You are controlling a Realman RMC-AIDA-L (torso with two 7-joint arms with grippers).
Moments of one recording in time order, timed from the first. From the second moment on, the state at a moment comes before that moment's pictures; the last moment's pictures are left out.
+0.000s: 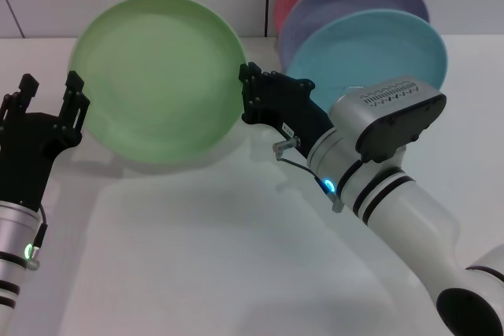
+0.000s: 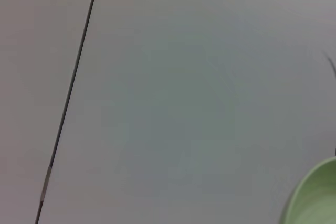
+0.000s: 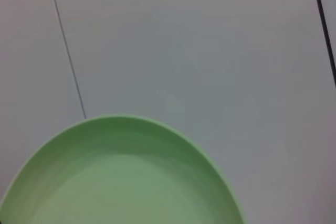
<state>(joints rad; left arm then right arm) -0.32 -2.08 -0.56 -0.40 2.00 1.32 -0.10 0.71 2.09 0.29 0.62 -1.71 -0.88 -0.02</state>
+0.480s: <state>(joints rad) -0.31 -2.07 -0.56 -0.40 2.00 1.39 -0.13 0.71 2.09 0.29 0.62 -1.69 -0.88 -0.03</state>
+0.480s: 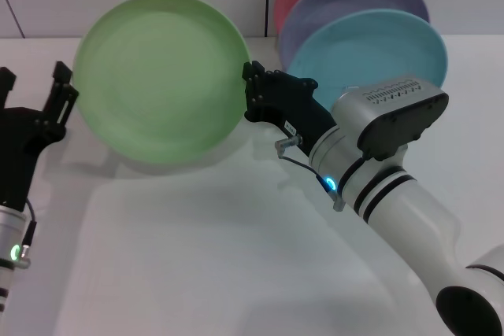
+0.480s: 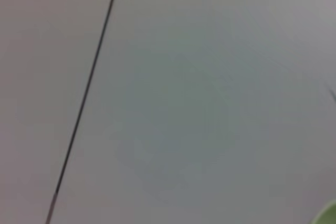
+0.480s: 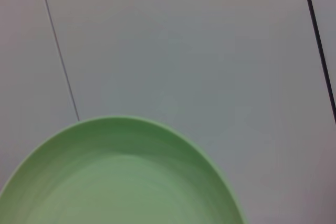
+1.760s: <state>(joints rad) -0.27 -2.06 -0.68 -0.15 2.00 1.58 -0.61 0.53 2.09 0.29 0.74 -1.80 -1.18 -0.46</state>
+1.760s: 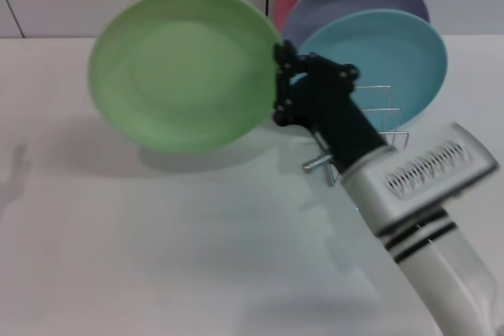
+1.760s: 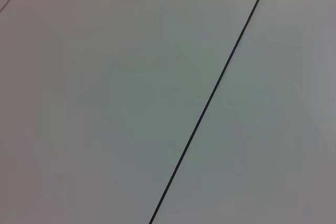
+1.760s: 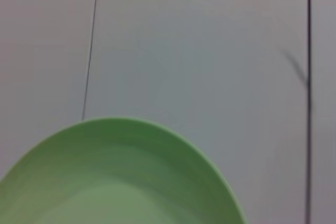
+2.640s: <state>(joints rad) -0.27 -2.06 -0.67 -0.12 2.06 1.58 -0.70 0.33 2.08 0.29 0.51 -1.85 -1.67 -0.26</state>
